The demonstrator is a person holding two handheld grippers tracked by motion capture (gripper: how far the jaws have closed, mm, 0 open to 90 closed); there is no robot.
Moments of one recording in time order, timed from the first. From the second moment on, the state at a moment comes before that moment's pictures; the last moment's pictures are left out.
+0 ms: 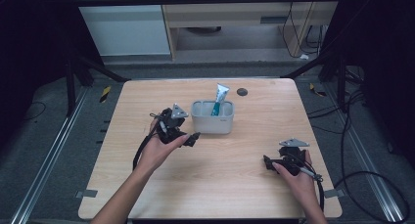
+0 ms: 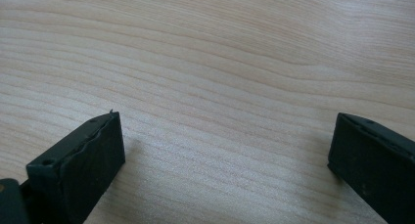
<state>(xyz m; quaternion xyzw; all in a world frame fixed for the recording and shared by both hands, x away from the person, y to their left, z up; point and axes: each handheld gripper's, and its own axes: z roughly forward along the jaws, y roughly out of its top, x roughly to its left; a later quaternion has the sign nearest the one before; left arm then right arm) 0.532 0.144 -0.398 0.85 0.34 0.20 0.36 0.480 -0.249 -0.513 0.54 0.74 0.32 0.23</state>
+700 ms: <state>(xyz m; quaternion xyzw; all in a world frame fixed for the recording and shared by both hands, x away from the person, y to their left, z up) 0.533 0.196 -0.432 0.84 0.38 0.20 0.32 0.480 -0.249 -0.513 0.54 0.74 0.32 0.23</state>
